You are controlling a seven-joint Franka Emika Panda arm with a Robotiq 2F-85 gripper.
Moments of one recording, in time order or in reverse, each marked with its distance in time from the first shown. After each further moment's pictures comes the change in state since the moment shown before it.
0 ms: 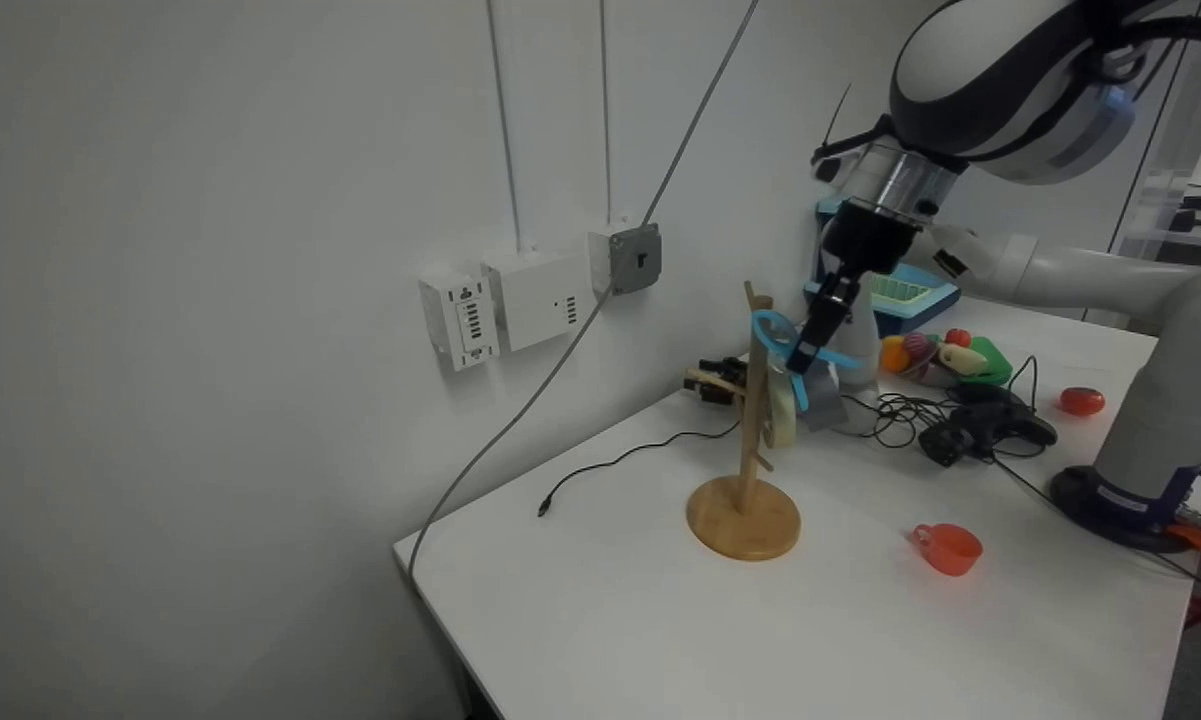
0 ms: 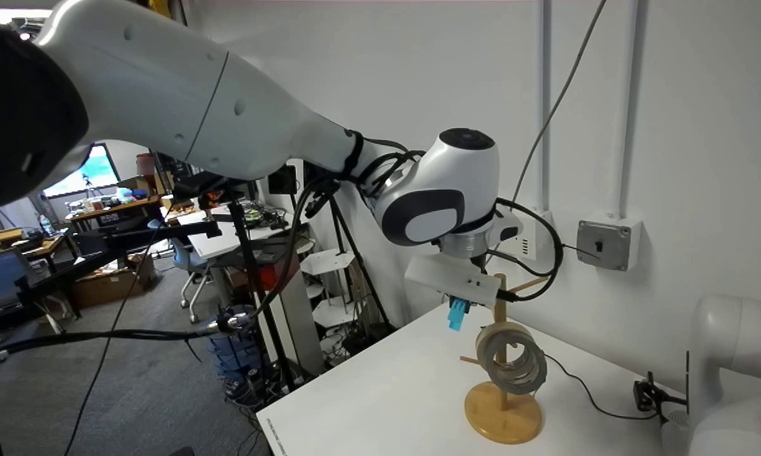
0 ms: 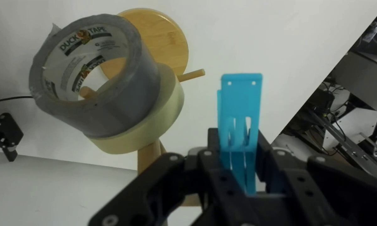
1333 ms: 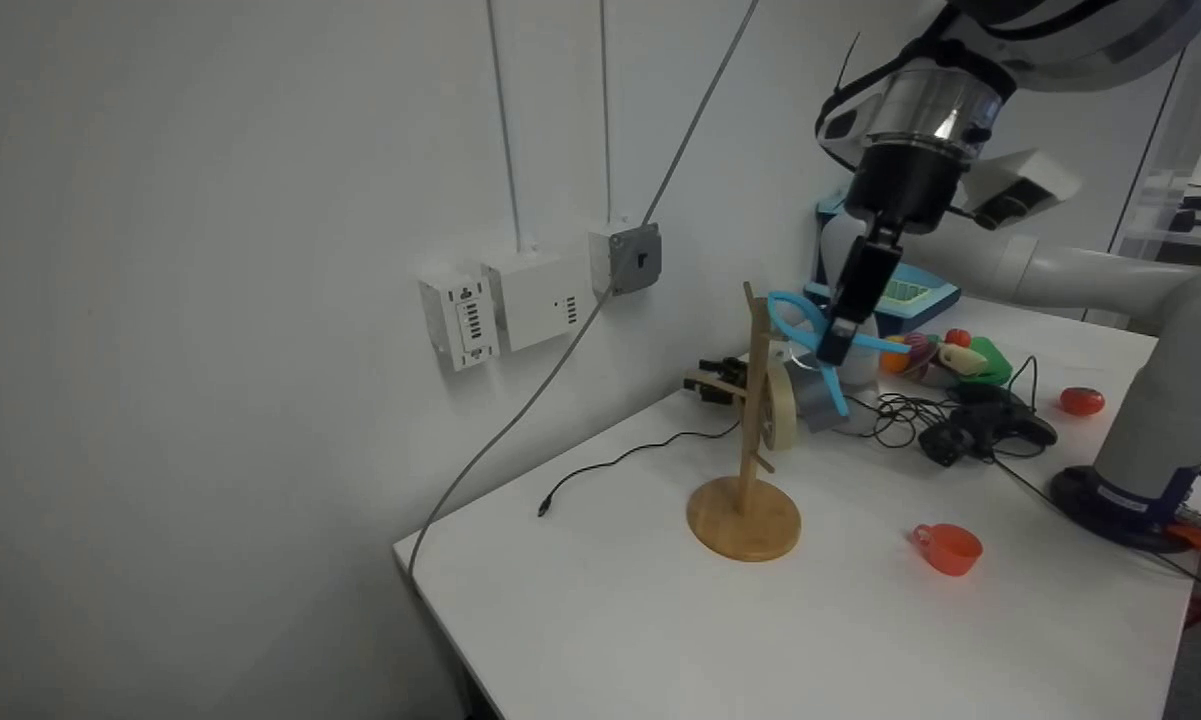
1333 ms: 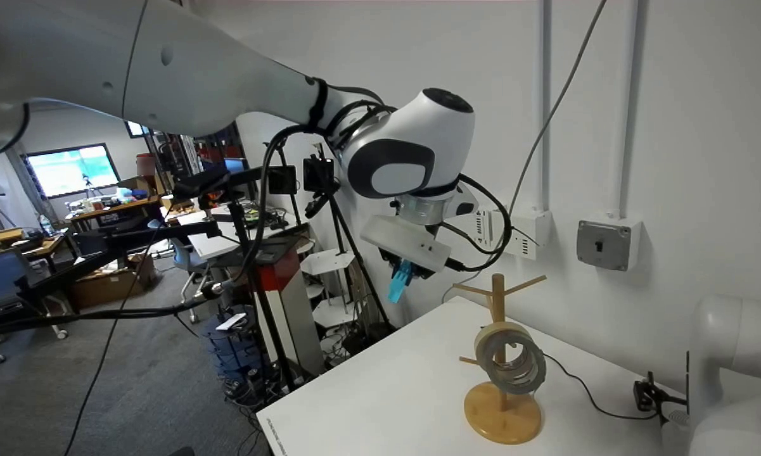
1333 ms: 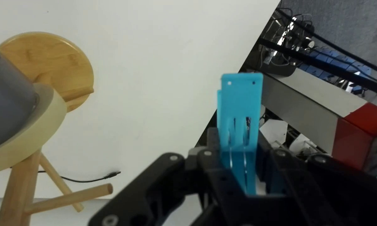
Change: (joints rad) arm 0.015 -0.153 0.019 -0.044 0.119 -0.317 -0.006
